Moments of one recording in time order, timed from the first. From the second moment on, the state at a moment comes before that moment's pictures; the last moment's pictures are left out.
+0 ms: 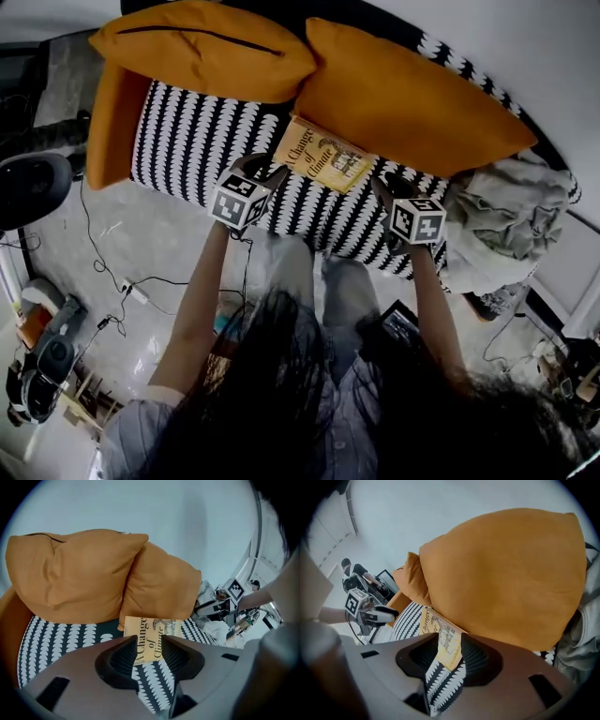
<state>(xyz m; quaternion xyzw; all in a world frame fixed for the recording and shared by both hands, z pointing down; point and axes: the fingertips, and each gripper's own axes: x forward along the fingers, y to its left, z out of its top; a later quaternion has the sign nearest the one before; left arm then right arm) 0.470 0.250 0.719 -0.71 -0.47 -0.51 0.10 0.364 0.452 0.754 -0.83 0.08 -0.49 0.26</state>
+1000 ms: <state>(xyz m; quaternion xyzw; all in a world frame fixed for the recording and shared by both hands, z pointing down) 0.505 0.255 0.847 -0.64 -0.50 -0.58 0.10 0.365 0.427 0.877 -0.78 0.07 -0.51 0.36</state>
